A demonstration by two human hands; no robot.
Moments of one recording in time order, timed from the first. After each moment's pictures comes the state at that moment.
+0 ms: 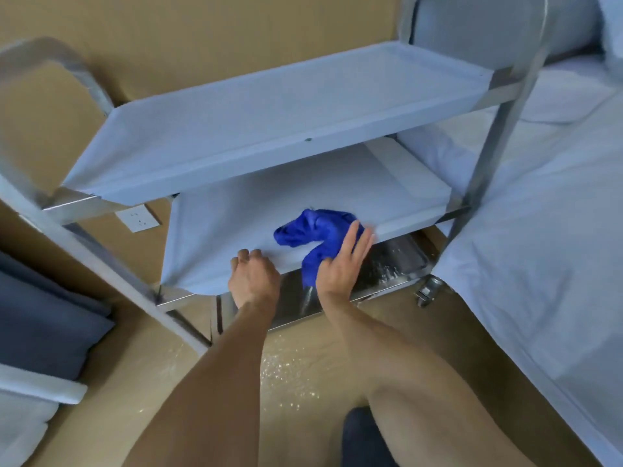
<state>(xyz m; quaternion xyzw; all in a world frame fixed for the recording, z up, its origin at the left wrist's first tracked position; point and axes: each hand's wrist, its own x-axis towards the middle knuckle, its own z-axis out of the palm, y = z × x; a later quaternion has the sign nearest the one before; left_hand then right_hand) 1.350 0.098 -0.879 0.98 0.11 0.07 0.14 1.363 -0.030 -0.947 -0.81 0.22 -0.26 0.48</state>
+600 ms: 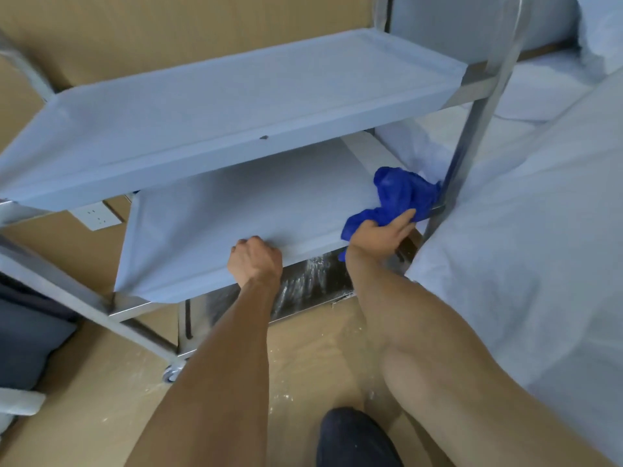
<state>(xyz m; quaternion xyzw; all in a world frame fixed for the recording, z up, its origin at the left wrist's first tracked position) 1.391 0.024 -0.880 0.98 0.16 0.02 0.12 1.417 -0.152 -0.924 -0.63 0.47 -0.32 0.53</state>
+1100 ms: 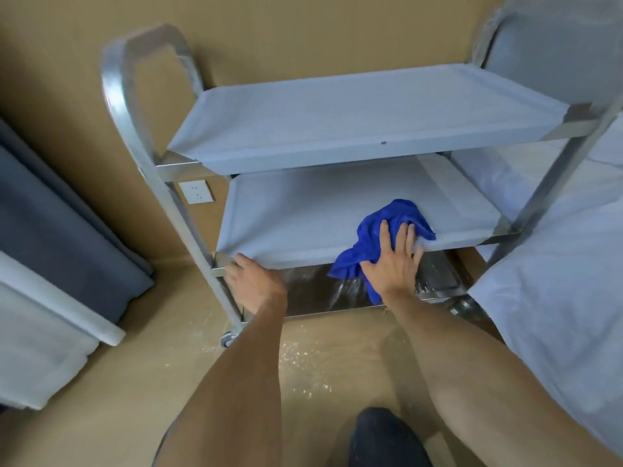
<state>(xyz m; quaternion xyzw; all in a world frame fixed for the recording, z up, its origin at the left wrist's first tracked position) 1.307 0.157 -0.879 0.88 0.36 0.14 0.28 1.357 -0.070 -0.937 -0.98 0.07 -0.14 0.11</state>
